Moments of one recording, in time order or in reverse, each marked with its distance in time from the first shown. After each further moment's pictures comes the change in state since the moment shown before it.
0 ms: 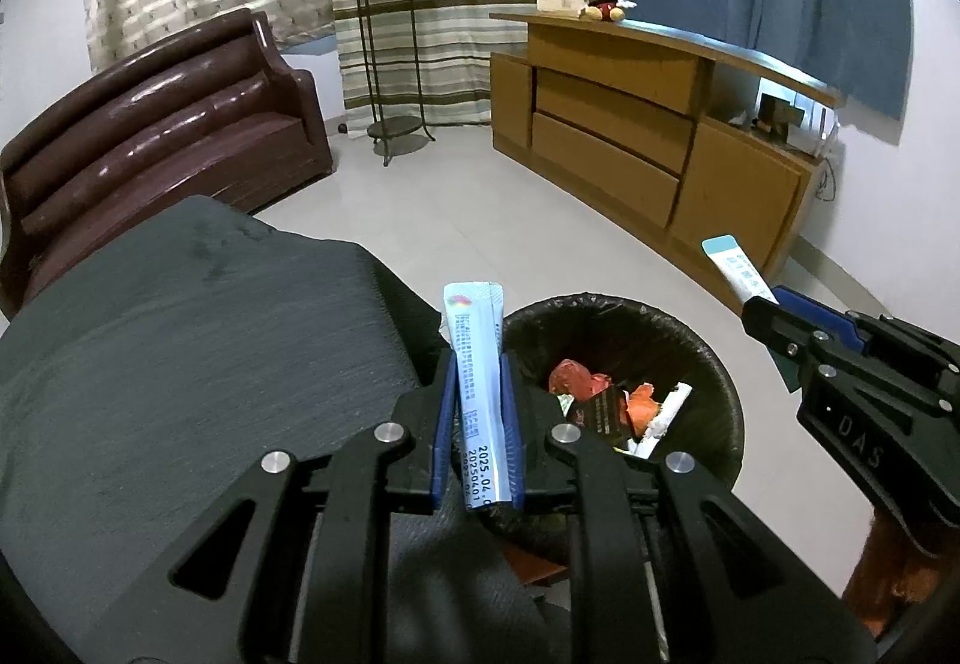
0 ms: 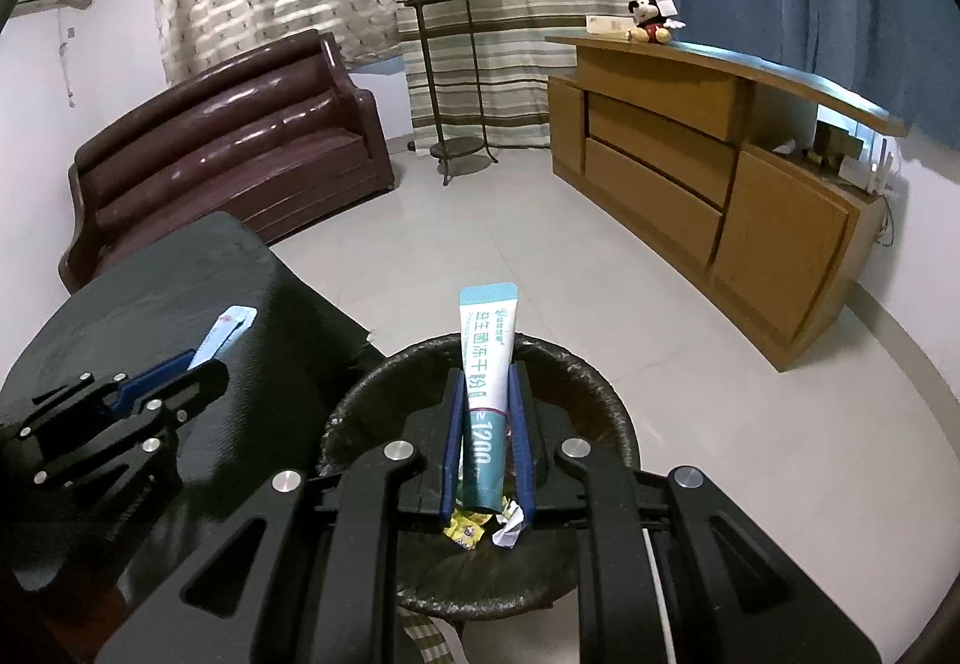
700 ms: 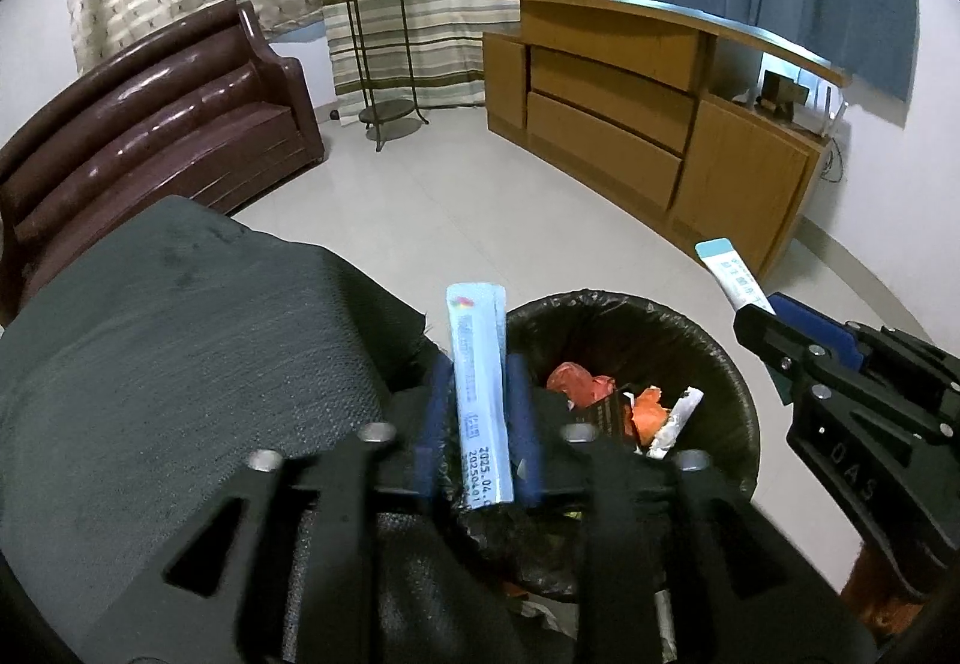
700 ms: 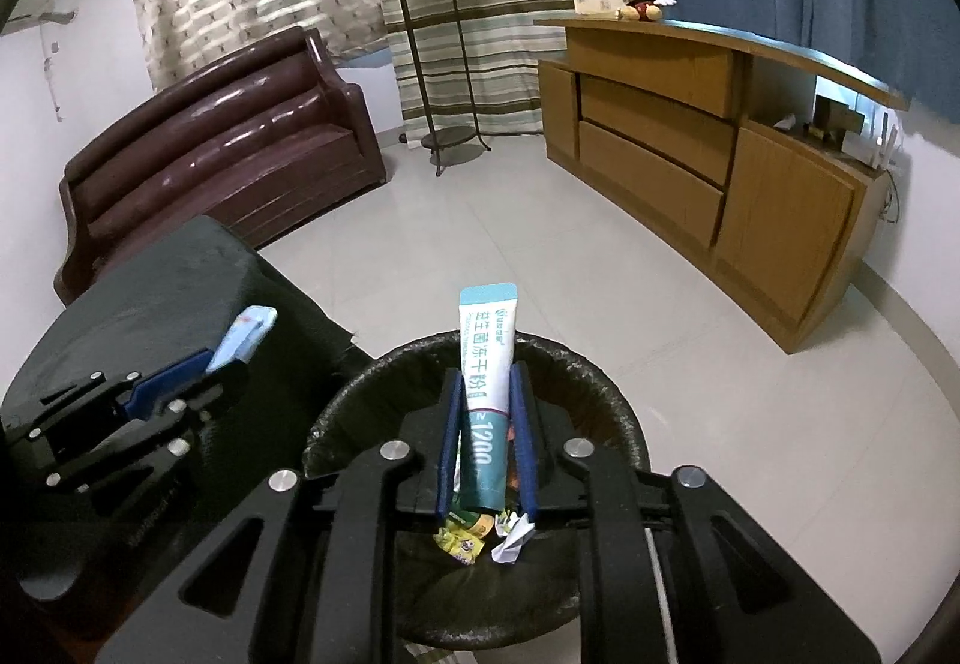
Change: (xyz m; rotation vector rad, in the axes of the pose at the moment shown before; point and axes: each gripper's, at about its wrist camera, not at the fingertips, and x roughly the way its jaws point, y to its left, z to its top) left arm 0.029 -0.003 0.010 0.024 0.047 0.002; right arm 0.024 -0.012 0.004 0.047 0.027 0.002
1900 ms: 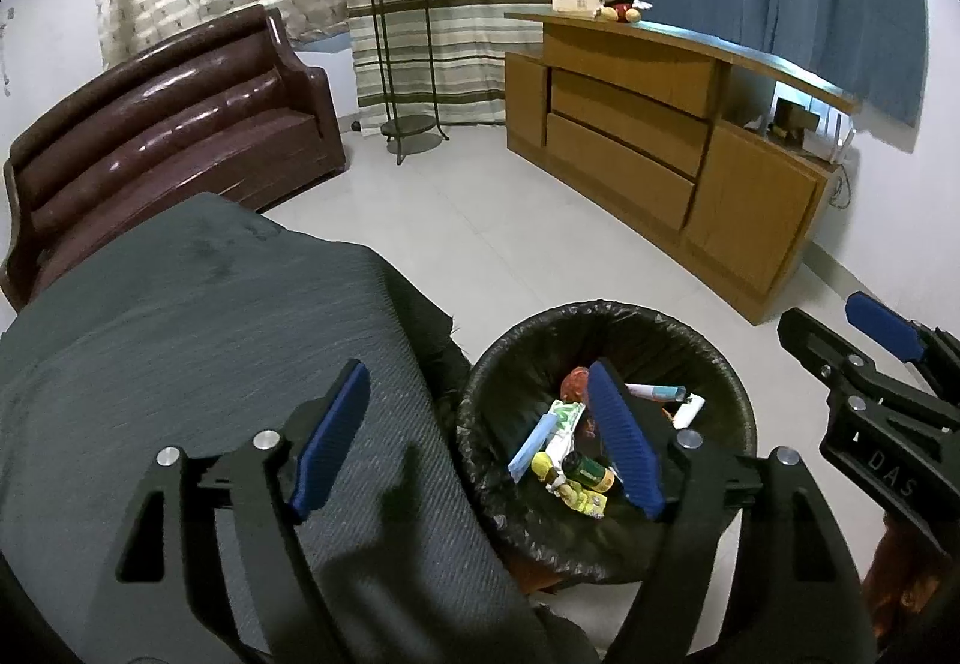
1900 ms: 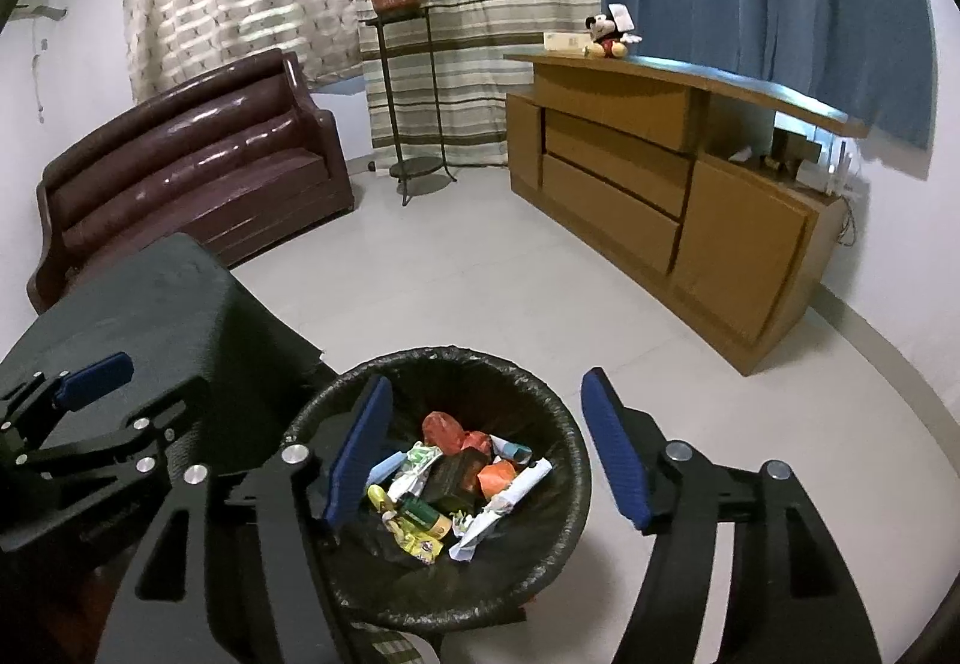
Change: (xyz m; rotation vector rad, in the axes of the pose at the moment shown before) left arm -0.031 0.014 -0.010 -0.044 -0.052 0.029; right arm -0.036 -0.006 -0.003 -0.026 -0.087 -0.097
